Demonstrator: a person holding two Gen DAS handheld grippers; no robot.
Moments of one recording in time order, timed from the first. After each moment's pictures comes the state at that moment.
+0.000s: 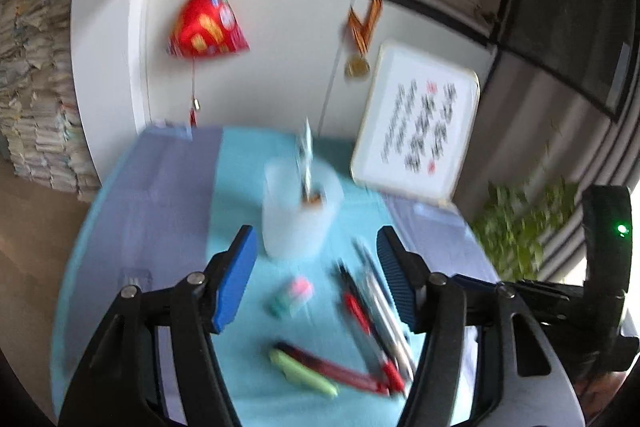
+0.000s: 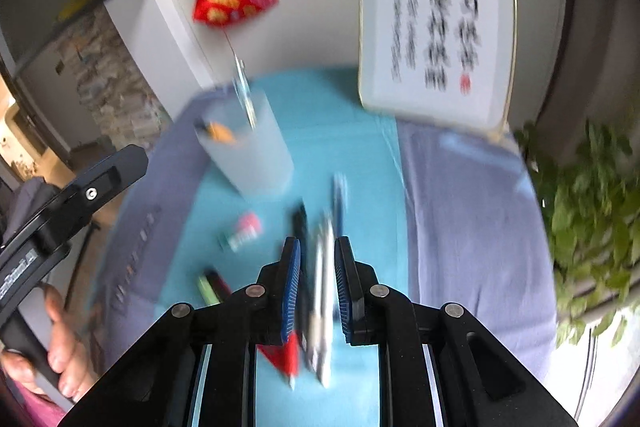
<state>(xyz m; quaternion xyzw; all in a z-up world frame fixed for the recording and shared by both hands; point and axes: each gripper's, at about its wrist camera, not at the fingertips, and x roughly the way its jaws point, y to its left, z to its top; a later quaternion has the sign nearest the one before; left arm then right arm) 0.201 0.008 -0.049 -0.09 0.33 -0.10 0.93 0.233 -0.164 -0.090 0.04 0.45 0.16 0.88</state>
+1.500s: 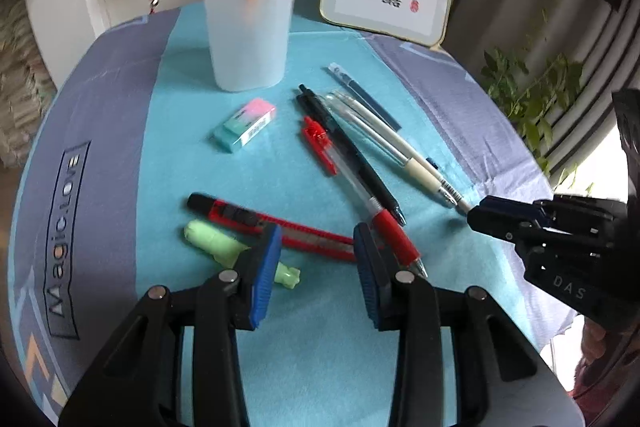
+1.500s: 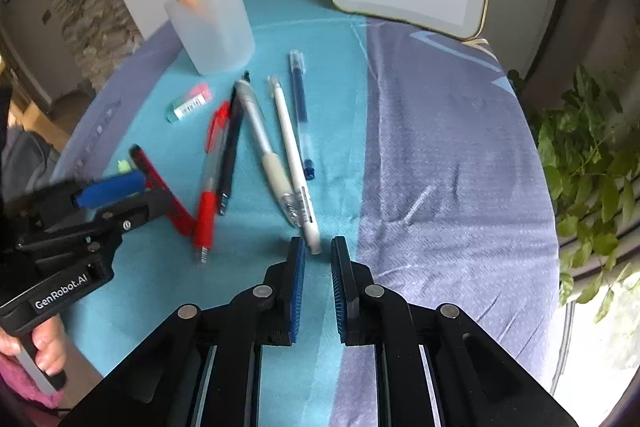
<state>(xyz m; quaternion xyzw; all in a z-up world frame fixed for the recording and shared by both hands) 0.174 -0.025 -0.137 -0.03 0.47 -0.13 0.87 0.185 -0.191 -0.147 0.00 0.50 0.15 0.85</state>
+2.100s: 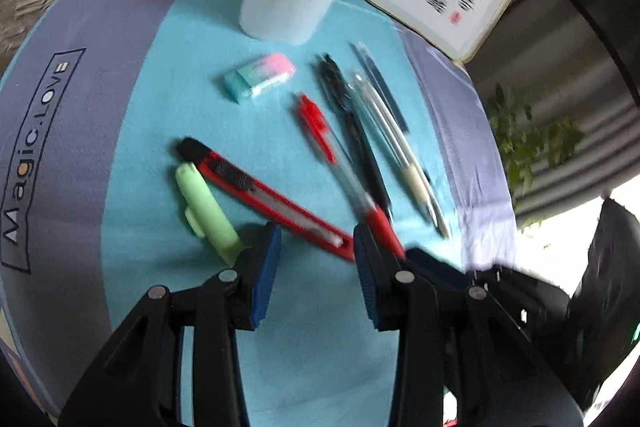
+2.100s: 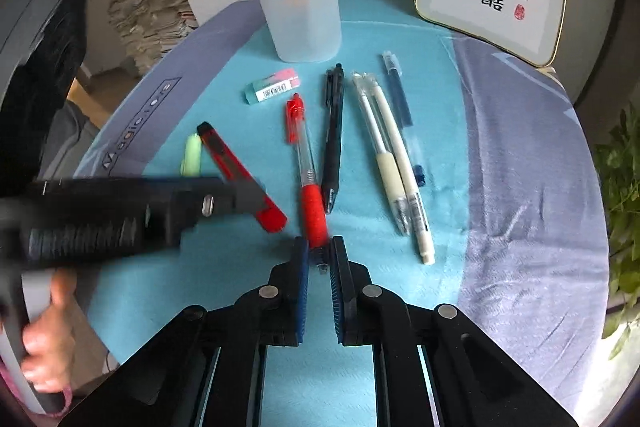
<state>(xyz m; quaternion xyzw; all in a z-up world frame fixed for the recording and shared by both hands) 0.188 -0.016 -0.141 -0.18 0.55 -0.10 0.81 0.173 -0.144 -0.155 -0.04 0.49 0.23 0.84</state>
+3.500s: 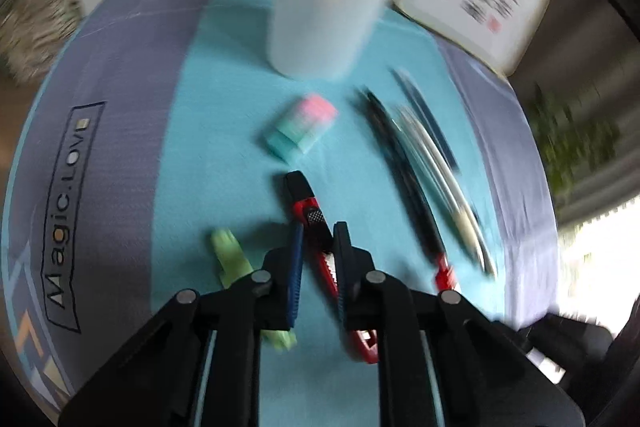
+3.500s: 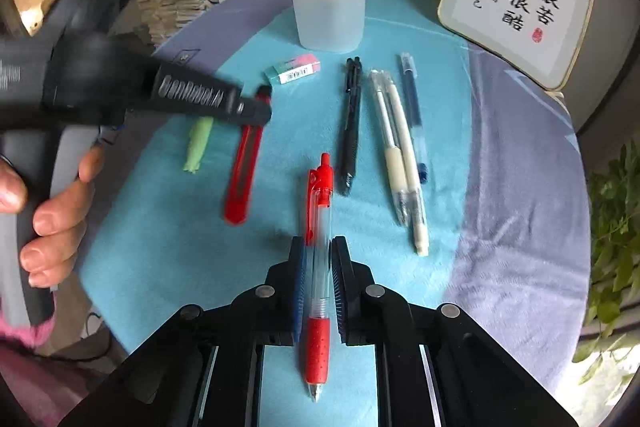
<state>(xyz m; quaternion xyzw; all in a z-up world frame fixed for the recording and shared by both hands) 0.212 -0.007 -0.140 -0.09 0.56 -0.08 0.82 0.164 -0.144 -0.142 -0.10 0.49 0.25 0.83</state>
